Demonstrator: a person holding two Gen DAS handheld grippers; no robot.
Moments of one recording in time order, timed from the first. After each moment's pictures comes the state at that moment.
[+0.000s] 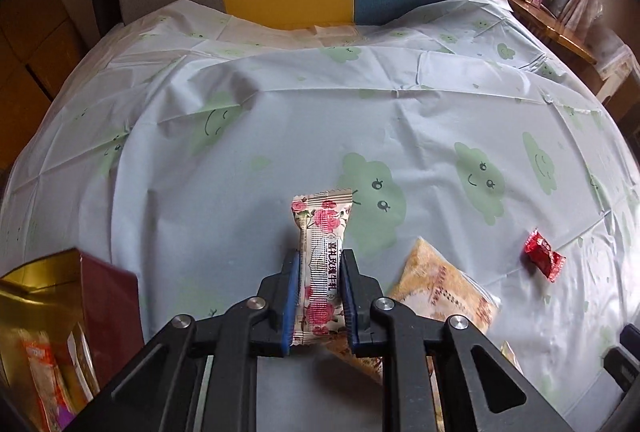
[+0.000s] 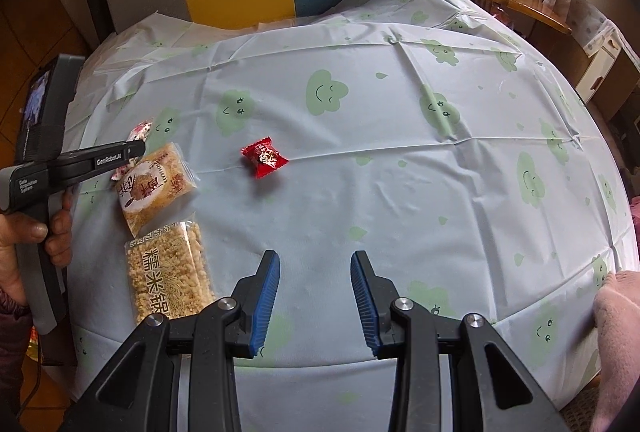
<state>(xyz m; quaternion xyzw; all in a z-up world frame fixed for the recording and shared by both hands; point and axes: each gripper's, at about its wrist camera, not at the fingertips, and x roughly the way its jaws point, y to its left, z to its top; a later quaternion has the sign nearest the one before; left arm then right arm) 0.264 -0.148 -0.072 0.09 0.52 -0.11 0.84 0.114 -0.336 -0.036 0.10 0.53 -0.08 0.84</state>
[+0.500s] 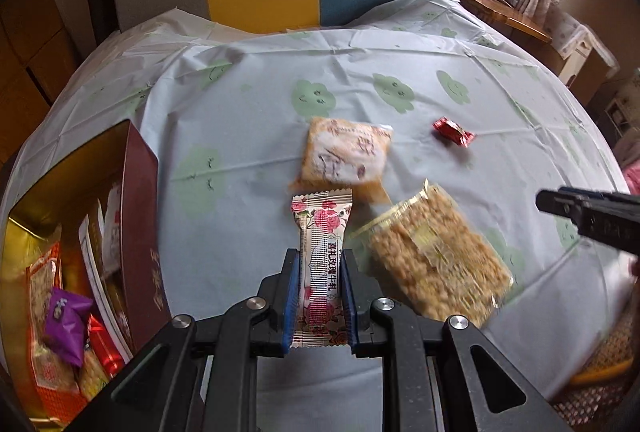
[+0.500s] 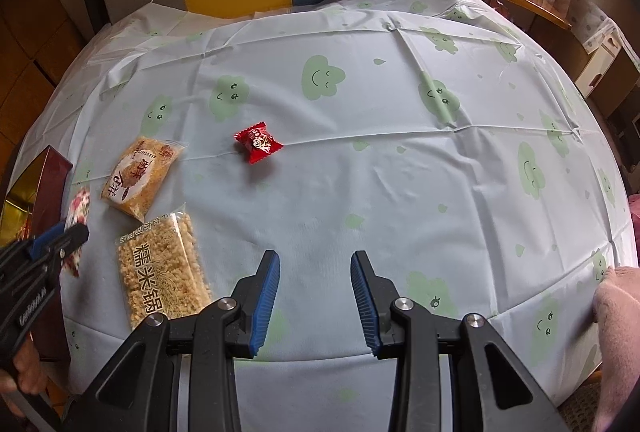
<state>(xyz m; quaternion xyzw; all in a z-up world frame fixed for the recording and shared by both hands) 0.125 -0.128 -0.054 0.10 0.50 -0.17 0.84 0.113 -0.335 -0.044 0.09 0.55 -0.08 0.83</state>
